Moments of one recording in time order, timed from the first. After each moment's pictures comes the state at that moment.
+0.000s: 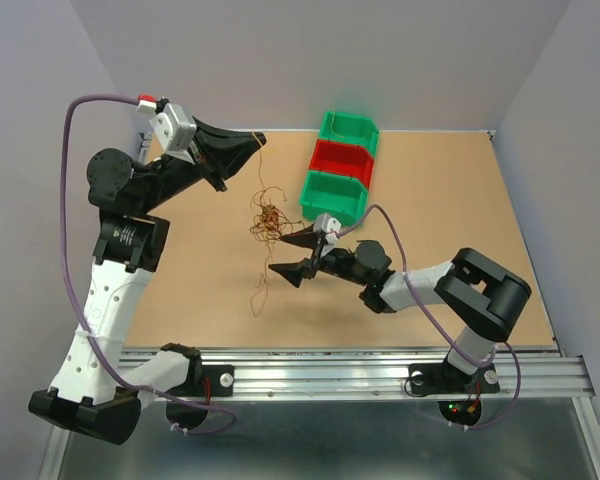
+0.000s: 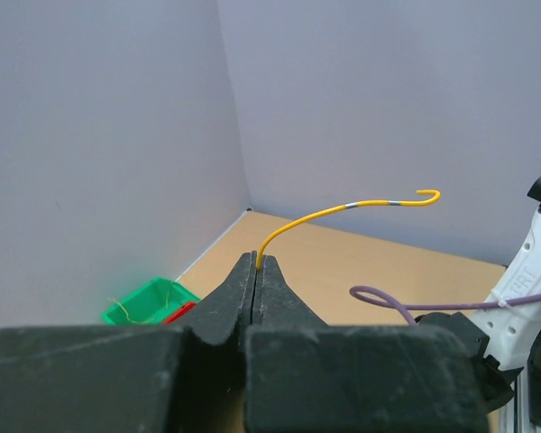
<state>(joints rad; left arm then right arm) -0.27 1.06 1.36 0.13 0.80 -0.21 0.89 1.71 0.64 1.27 -0.33 0.13</state>
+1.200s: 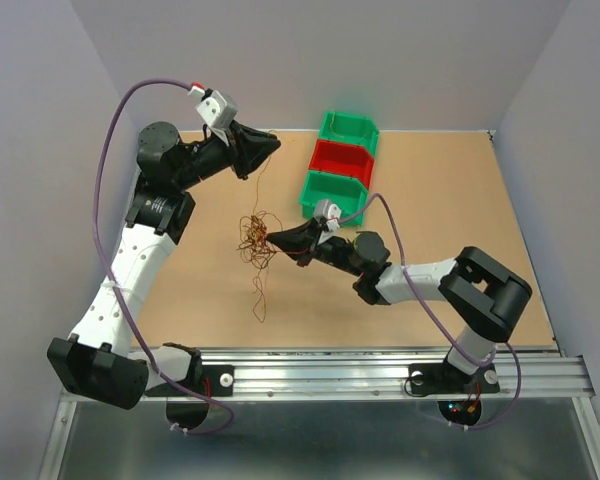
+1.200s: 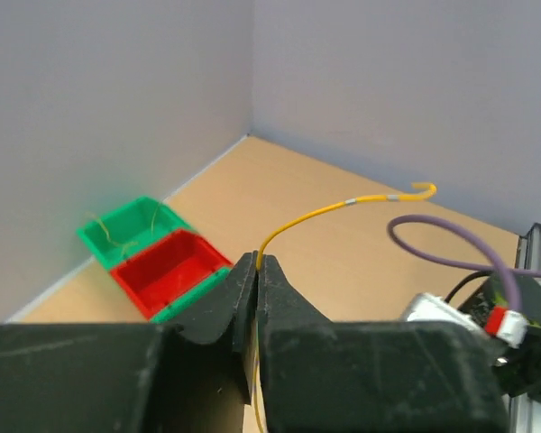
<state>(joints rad) -0.29 1.21 1.35 0.06 0.76 -0.16 0.89 1.72 0.78 1.29 -0.32 0.18</state>
